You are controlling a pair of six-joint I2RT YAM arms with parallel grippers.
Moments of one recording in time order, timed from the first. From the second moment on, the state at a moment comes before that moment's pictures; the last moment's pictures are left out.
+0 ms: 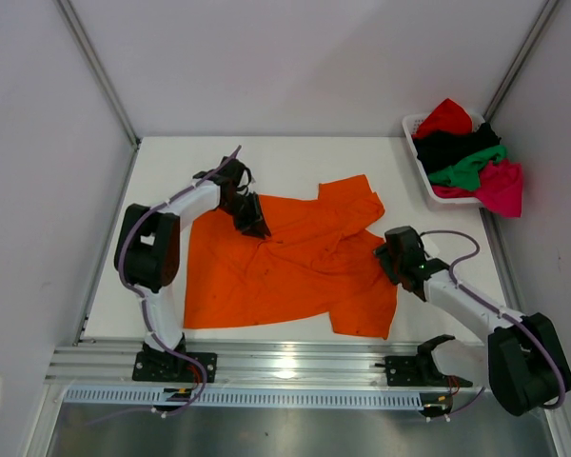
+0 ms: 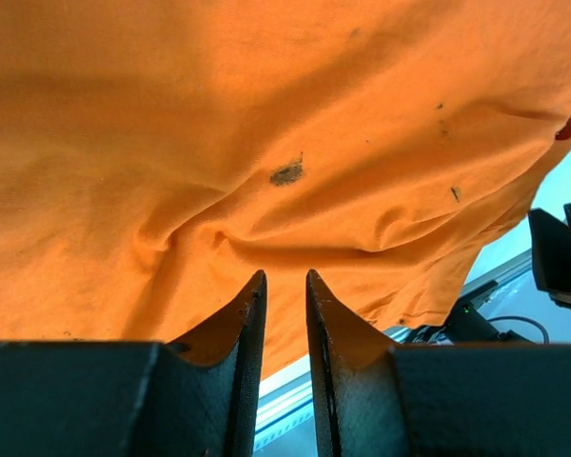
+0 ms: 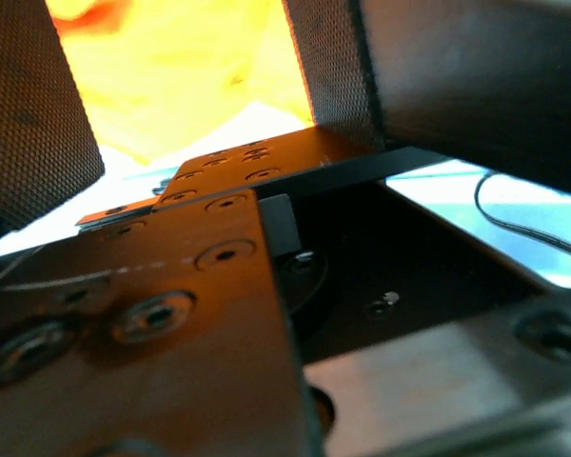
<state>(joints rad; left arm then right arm) -0.31 1.93 1.38 -0.70 0.46 -0.57 0.40 1.14 0.54 -0.29 0.34 1.30</state>
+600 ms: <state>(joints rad) -0.31 1.92 1.38 -0.70 0.48 -0.57 0.41 1.40 0.66 -0.30 0.31 1.36</state>
